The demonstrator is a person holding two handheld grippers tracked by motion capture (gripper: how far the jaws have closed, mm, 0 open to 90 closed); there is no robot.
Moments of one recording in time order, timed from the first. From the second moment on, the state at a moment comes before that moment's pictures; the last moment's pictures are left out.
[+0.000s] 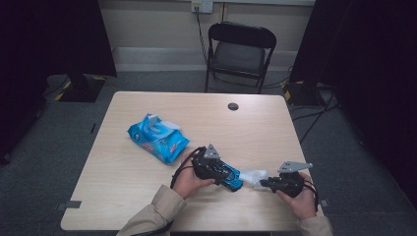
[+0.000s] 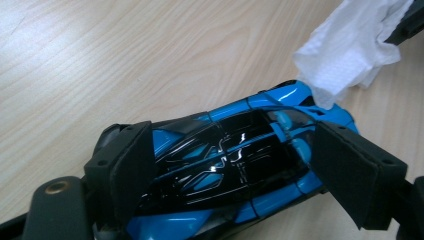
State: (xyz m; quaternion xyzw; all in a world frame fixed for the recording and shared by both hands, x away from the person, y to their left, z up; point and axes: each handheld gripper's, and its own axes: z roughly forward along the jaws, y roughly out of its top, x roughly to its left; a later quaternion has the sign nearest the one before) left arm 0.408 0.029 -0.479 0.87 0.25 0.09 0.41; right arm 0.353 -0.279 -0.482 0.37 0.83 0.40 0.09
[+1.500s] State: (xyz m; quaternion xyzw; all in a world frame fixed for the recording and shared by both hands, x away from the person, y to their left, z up) left arm 0.407 0.023 -0.489 0.87 0.24 0.10 0.41; right arm 0.352 -0.228 -0.499 0.37 0.83 0.40 0.11
